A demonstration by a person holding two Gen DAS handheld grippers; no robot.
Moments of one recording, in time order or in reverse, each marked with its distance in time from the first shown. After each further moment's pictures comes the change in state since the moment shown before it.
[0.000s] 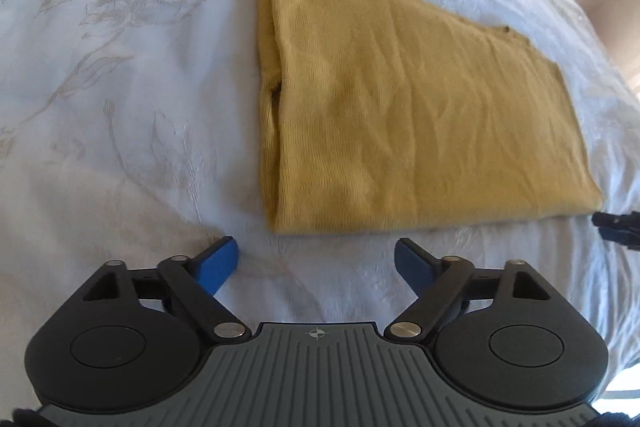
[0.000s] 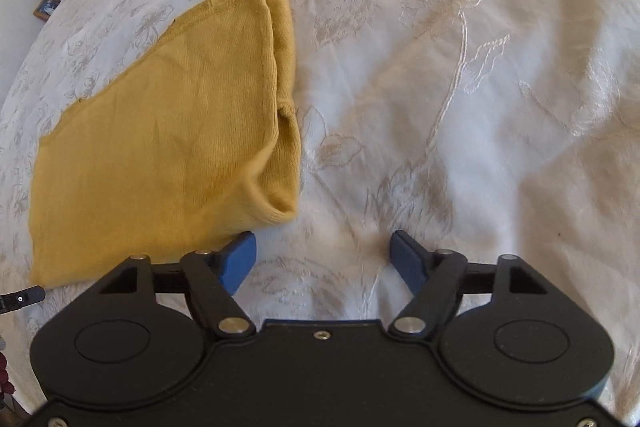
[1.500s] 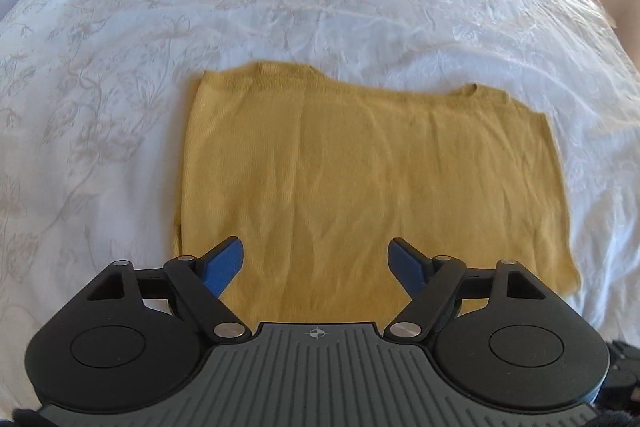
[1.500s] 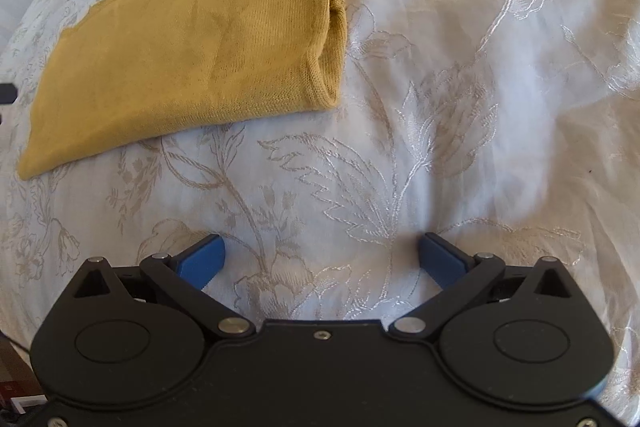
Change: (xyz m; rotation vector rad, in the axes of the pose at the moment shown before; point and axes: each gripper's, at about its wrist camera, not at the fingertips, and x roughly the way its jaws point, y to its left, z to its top) left arm -0.005 -0.142 0.106 0.006 -0.096 0.193; right arm 0.010 -0.004 -0.027 -0.164 0.114 0.066
